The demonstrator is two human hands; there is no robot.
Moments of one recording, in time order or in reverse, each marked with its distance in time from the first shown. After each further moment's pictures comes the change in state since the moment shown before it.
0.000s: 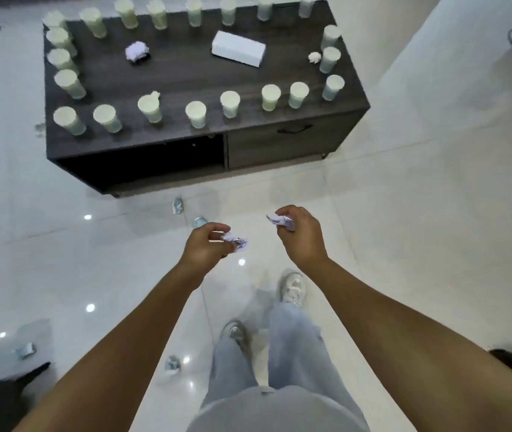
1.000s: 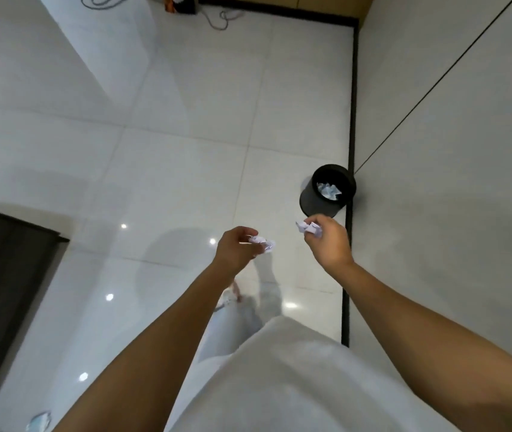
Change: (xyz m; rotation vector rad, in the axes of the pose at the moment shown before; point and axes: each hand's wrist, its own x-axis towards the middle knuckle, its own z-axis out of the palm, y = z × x) left_hand -0.274 -0.053 0.737 0.695 -0.870 0.145; right_hand -0.416 0.451 -0.494 0.245 0.891 0.818
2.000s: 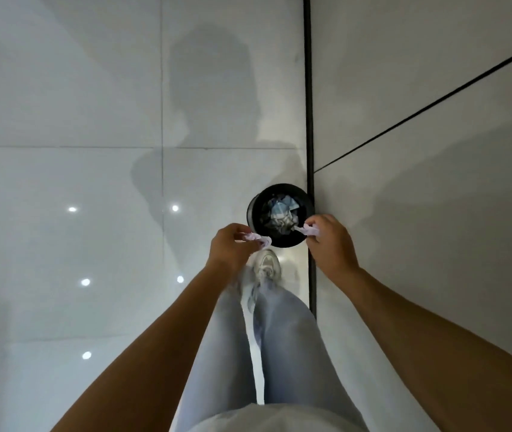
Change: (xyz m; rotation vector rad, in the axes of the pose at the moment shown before) left_hand 0.449 0.139 0.259 0.263 -0.106 -0.208; right_hand 0.447 0.186 -0.089 -0.272 -0.124 0.166
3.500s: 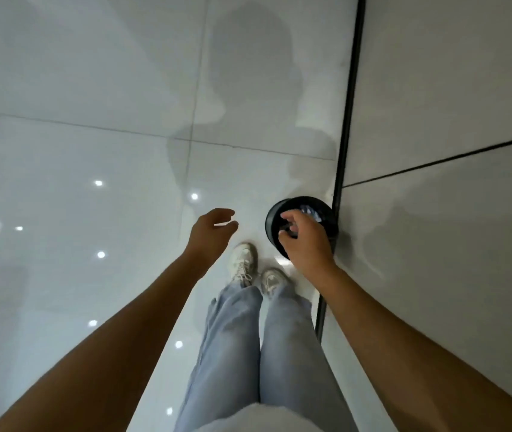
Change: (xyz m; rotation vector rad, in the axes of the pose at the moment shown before) left_hand 0.038 0.012 -0.057 0.024 0.139 -0.011; right_hand 0.056 -0.064 0.041 0.214 -0.182 0.025
